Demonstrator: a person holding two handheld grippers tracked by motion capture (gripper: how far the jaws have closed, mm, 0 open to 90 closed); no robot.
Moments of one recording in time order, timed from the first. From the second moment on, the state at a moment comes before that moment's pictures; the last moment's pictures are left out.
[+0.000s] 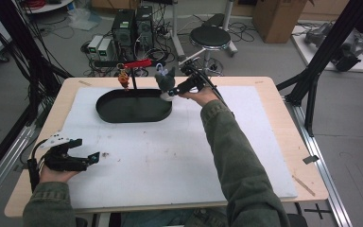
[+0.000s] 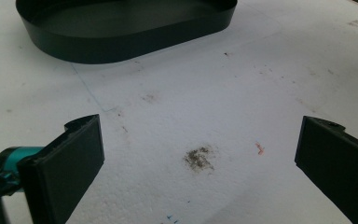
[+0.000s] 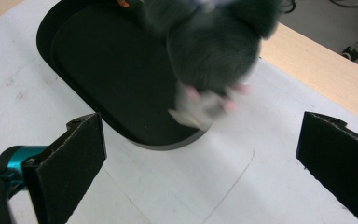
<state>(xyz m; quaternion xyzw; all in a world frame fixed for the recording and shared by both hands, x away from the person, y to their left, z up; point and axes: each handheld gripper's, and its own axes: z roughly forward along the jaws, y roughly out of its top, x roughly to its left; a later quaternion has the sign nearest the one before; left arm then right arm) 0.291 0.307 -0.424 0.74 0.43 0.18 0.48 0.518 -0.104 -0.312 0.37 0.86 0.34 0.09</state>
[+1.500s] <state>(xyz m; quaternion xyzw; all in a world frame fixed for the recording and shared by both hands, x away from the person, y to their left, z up) 0.289 0.305 -0.424 0.75 0.43 0.18 0.48 0.453 -0.226 -0.335 0.40 0.80 0.42 0.13</state>
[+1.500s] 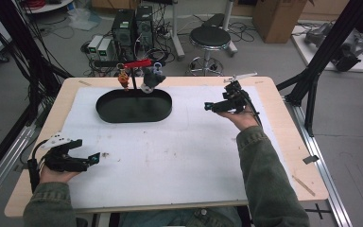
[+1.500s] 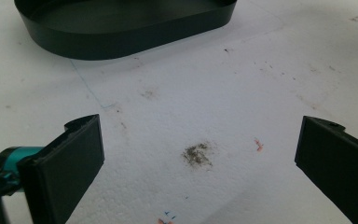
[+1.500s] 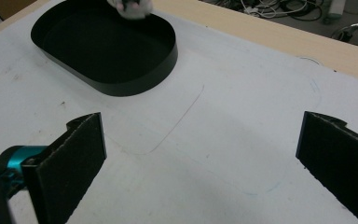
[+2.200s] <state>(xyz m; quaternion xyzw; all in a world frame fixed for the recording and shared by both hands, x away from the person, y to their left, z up) 0.288 0.304 -0.423 0.75 0.43 0.18 0.47 0.411 -0.267 -0.378 0.44 0.79 0.40 0.14</state>
